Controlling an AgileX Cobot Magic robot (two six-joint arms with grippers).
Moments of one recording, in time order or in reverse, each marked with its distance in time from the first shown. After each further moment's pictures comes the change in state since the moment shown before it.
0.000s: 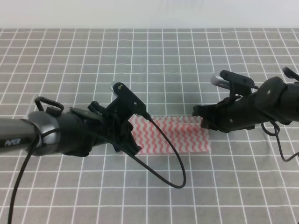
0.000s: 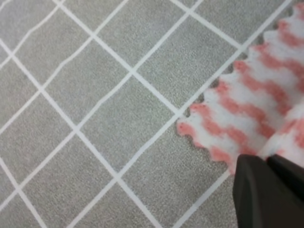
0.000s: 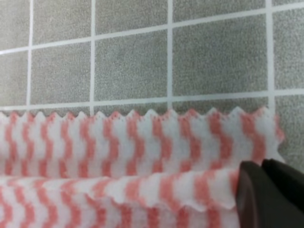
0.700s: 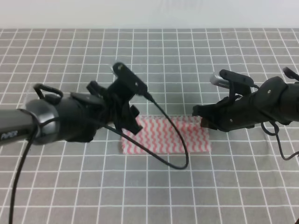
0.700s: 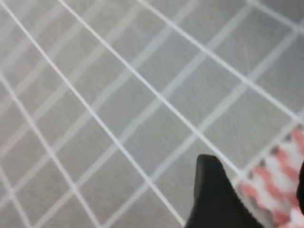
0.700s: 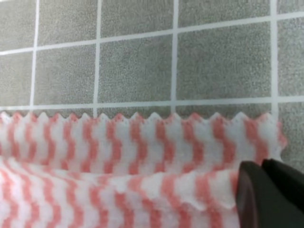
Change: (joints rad) left arm 0.000 -0.024 -0.071 -0.009 -0.064 0.027; right arm 0.001 0.003 0.000 0.020 -0.007 -0.040
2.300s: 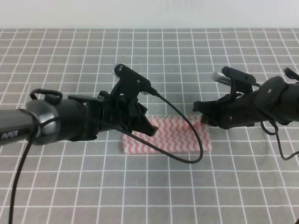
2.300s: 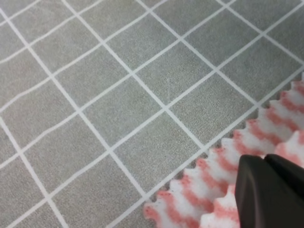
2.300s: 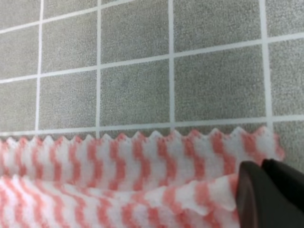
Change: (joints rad) left arm 0.002 0.009 -0.018 -0.211 0.178 0.000; right arm 0.000 -0.001 0.000 0.042 -0.036 0.000
